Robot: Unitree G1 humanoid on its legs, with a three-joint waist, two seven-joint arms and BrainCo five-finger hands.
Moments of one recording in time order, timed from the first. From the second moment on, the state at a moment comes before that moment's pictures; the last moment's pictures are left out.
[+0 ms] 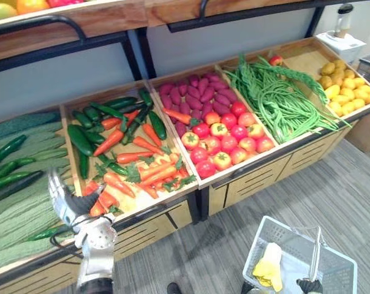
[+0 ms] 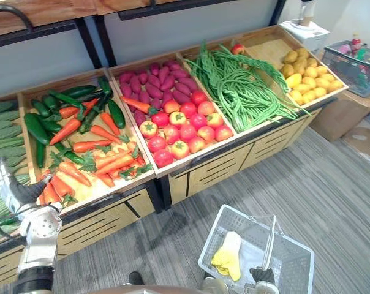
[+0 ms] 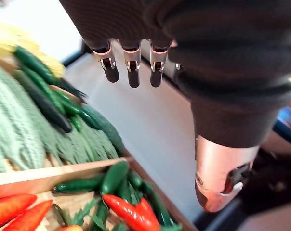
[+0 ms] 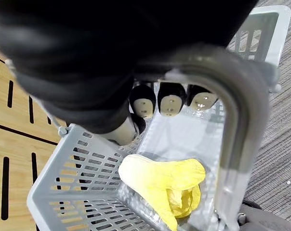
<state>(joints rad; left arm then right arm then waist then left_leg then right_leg) -0.04 0.29 0.31 0.29 0.49 -0.08 0.67 0.07 -0.15 -0.35 1.07 -0.20 -0.10 -0.19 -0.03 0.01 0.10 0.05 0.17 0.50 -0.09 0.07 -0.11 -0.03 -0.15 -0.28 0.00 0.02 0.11</state>
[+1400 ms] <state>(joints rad) -0.41 0.60 -0.14 0.56 0.77 -0.05 0.34 -0.04 -0.20 -0.27 0.99 -0.24 -0.11 -0.16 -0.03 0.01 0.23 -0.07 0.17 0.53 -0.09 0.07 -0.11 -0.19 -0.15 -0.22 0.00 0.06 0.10</state>
